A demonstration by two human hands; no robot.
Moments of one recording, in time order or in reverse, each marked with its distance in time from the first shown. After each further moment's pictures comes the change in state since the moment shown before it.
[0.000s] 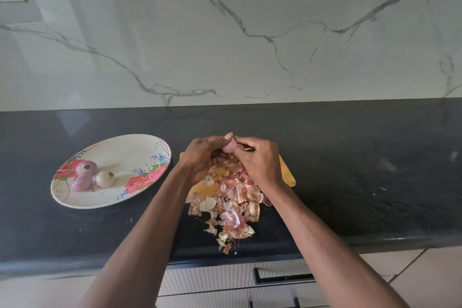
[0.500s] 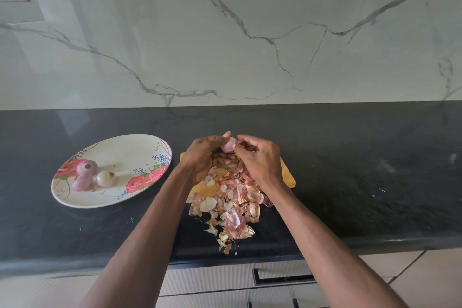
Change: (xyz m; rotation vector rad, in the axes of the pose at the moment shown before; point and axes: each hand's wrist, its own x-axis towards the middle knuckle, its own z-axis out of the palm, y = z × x) left_hand 0.000 -0.001 -0.001 -0.006 0.037 -0.023; right_hand 0.002 0.005 0.000 0.012 0.037 0.123
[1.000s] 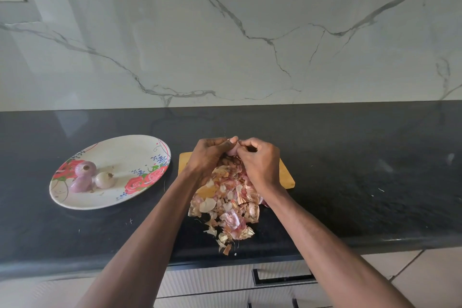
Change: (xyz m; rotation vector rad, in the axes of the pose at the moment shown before) left_hand -0.001 -0.008 0.012 0.148 -0.009 0.120; right_hand -0.003 0.006 0.008 0.019 0.080 -0.026
